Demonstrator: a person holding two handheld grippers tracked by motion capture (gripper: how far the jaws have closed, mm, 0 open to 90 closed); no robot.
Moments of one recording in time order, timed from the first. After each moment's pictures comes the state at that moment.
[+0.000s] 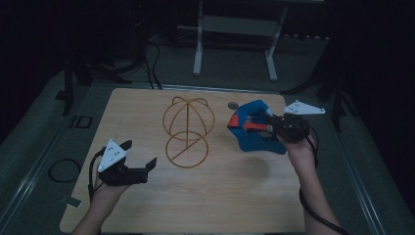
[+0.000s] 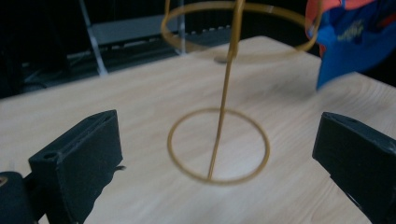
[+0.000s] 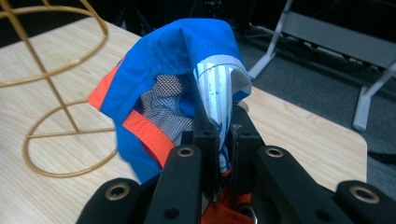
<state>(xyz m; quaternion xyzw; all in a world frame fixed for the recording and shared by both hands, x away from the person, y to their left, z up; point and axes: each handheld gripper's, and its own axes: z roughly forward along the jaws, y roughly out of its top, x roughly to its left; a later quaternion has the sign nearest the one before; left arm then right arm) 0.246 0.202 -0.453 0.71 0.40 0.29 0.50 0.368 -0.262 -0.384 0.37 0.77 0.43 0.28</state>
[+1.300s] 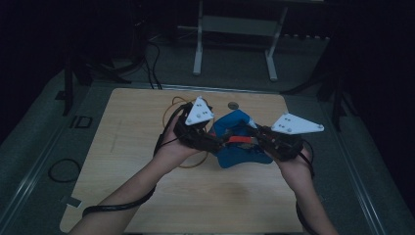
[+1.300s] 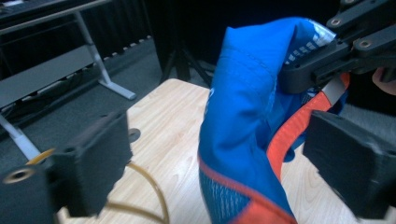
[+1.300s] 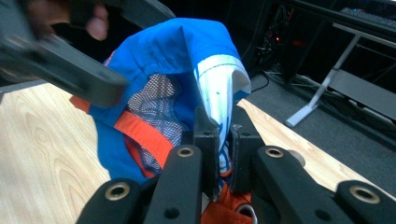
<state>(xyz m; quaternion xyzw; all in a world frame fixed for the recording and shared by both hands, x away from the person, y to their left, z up) 0.309 0.032 -0.347 0.80 0.23 0.23 0.50 0.291 -0.213 -0.347 0.24 0.79 0.49 0.27</state>
